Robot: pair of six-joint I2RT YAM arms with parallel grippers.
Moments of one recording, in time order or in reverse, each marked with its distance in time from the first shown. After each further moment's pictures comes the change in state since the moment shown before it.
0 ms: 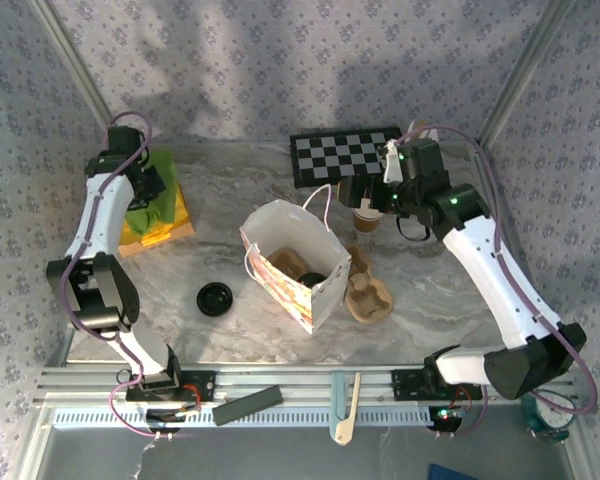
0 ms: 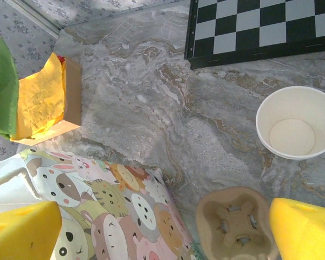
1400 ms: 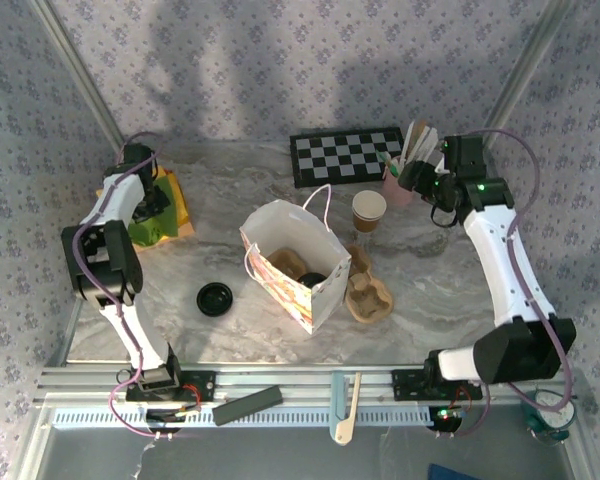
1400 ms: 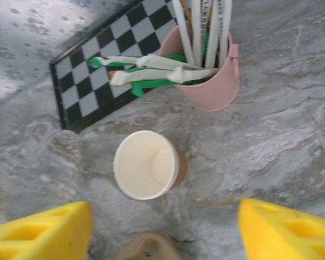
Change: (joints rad) left arm 0.050 0.237 -0.061 0.101 -0.087 -0.002; right arm -0.340 0.076 -0.038 0.015 0.122 0.084
